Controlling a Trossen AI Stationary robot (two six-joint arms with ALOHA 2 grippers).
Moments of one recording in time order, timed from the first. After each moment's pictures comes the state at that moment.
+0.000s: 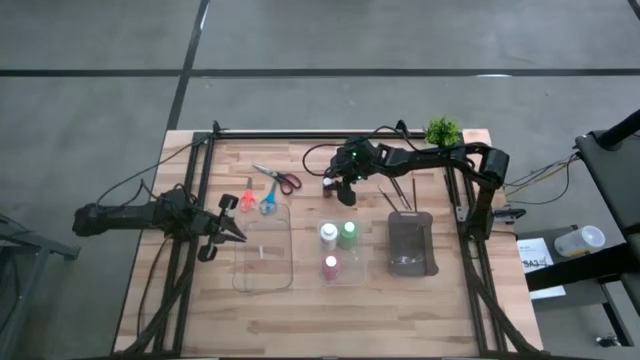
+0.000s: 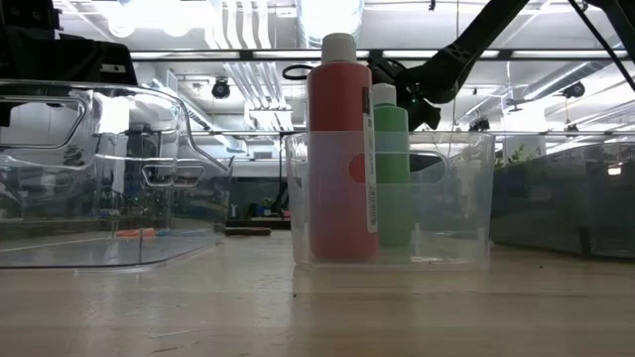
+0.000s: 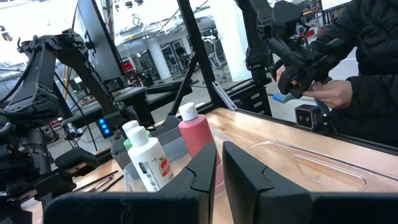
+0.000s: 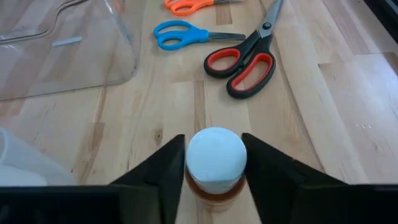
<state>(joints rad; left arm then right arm) 0.03 0.06 0.00 0.08 0.46 0.33 -0.42 1.85 1.07 0.09 -0.39 -0.15</state>
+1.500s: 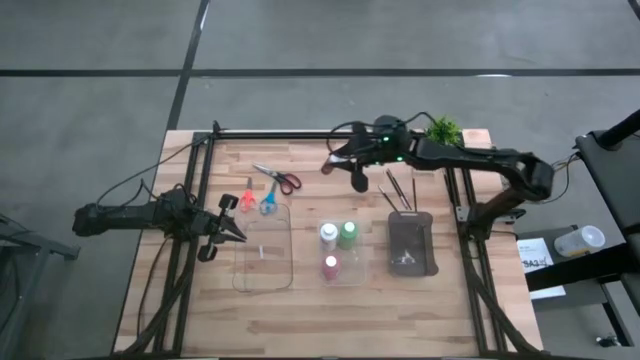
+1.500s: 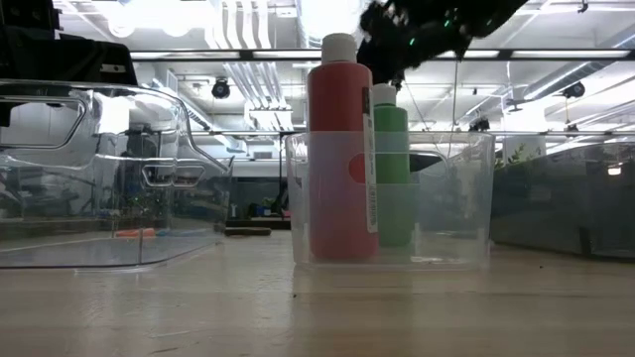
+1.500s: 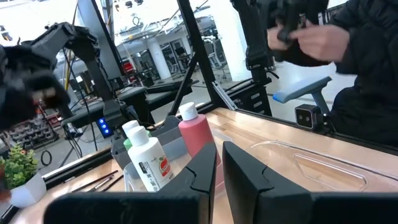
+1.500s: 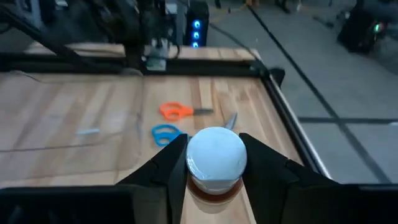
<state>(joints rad) 0.03 0.06 0.00 0.08 0.46 0.33 -0.40 1.49 1.08 0.04 -0.31 -0.16</state>
